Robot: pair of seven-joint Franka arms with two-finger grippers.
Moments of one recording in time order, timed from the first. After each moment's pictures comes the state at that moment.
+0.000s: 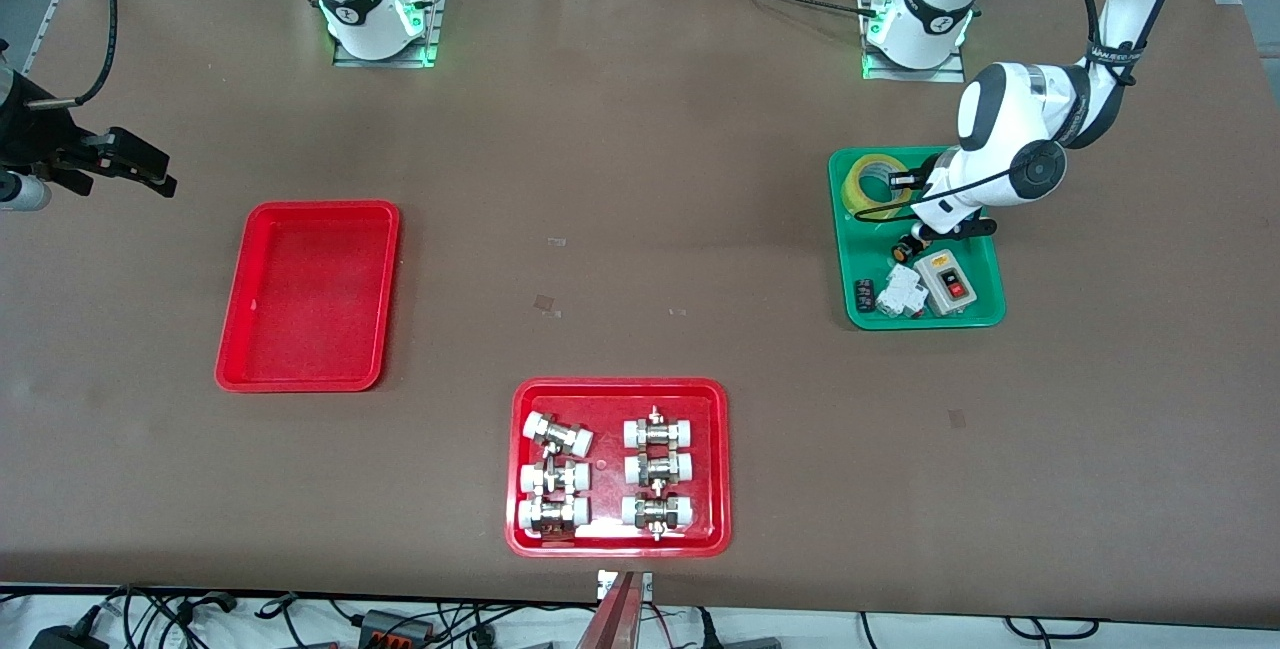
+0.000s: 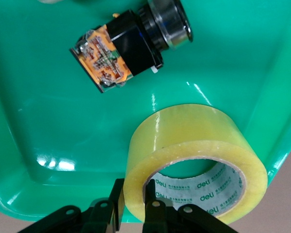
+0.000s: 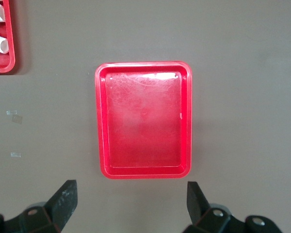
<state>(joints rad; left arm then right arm) 0.07 0.15 -0.18 -2.51 -0.13 2.22 -0.15 0.01 -0.02 -0.05 -1.71 0.00 1.70 -0.03</state>
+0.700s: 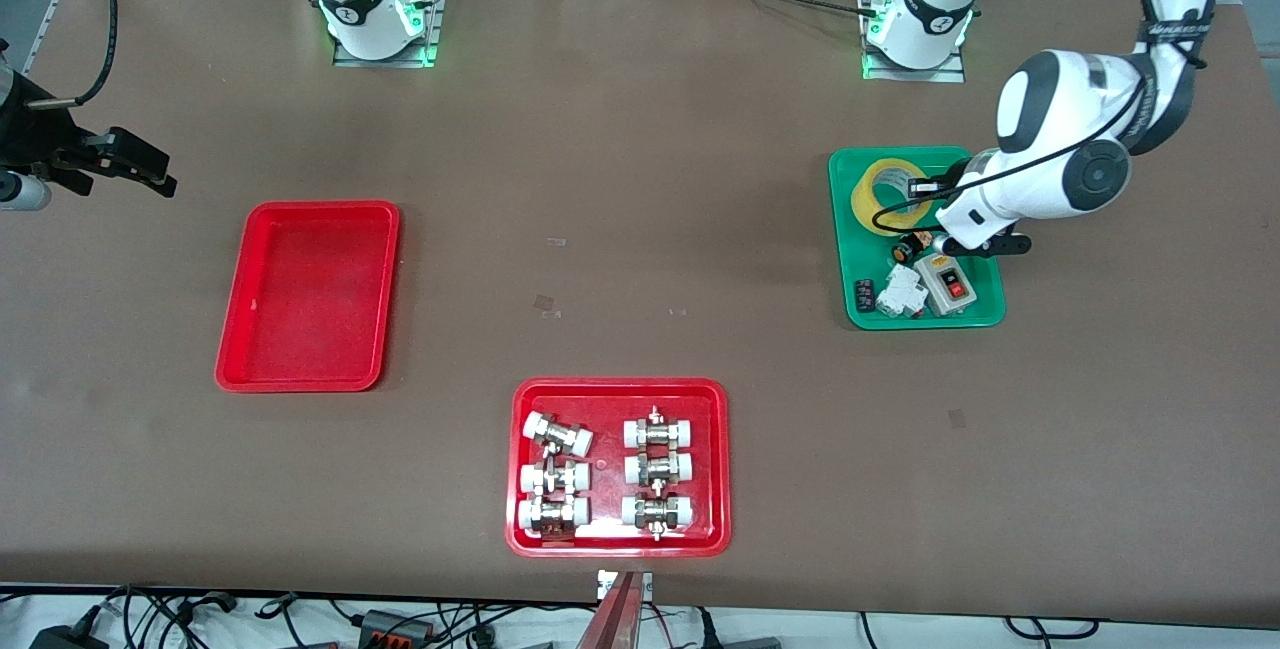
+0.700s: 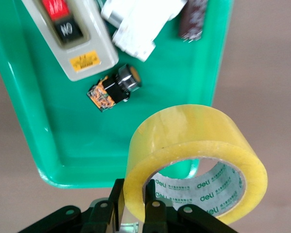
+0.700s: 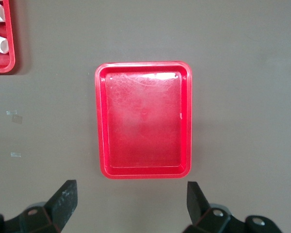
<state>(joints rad) 0.07 0.09 -0.20 -2.19 -0.13 1.86 -0.13 0.01 -0.02 -0.05 -1.71 0.00 1.70 -0.03</state>
